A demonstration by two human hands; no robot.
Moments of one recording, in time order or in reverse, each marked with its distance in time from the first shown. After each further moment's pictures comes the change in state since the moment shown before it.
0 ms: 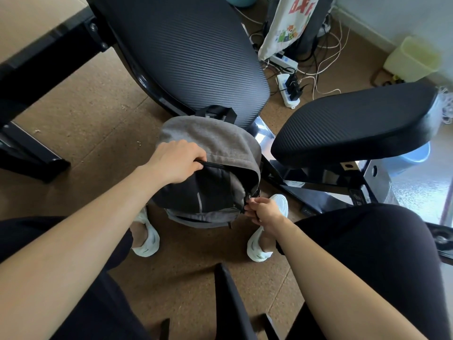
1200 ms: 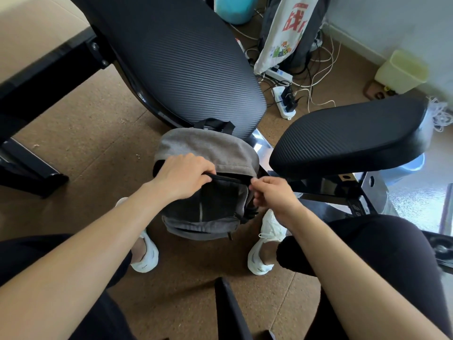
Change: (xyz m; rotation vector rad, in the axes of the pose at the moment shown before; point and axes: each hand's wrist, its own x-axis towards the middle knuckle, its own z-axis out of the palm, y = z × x) left_hand 0.001 0.017 -0.005 -0.017 0.062 0.062; right_hand -0.061 -0.094 -0.012 0.080 -0.026 -0.267
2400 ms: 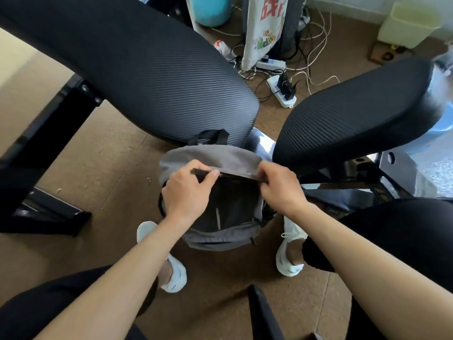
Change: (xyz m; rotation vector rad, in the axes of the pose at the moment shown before) left_hand 0.004 0.027 0.016 -0.433 0.444 -0.329; right_hand 0.018 -0.008 -0.009 -0.805 0.187 -0.481
